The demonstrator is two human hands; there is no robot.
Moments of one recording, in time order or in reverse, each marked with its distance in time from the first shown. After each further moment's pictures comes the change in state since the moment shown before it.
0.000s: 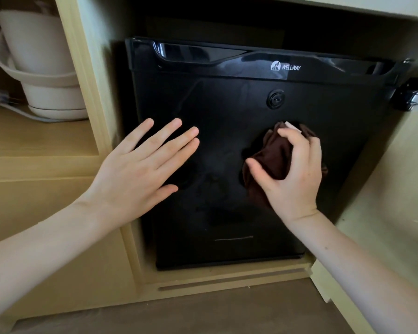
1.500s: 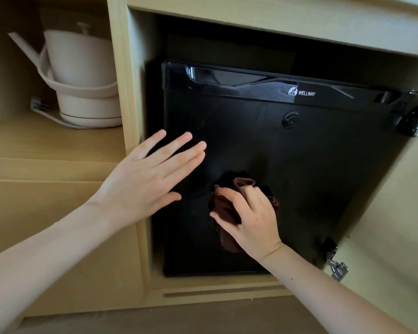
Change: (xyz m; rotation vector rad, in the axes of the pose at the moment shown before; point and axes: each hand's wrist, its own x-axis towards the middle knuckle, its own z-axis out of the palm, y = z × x) left_hand -0.011 -0.015 -0.011 0.024 -0.063 0.015; right_hand -0.060 -0.028 0.048 -0.070 -0.257 -0.317
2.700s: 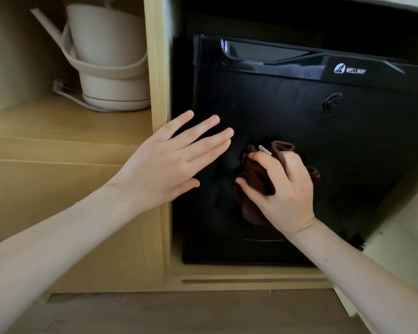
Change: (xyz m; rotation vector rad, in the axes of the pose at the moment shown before) left_hand -0.005 -0.010 0.004 0.031 0.023 0.055; right_hand 0.039 0.001 -0.006 -0.031 0.193 -0.060
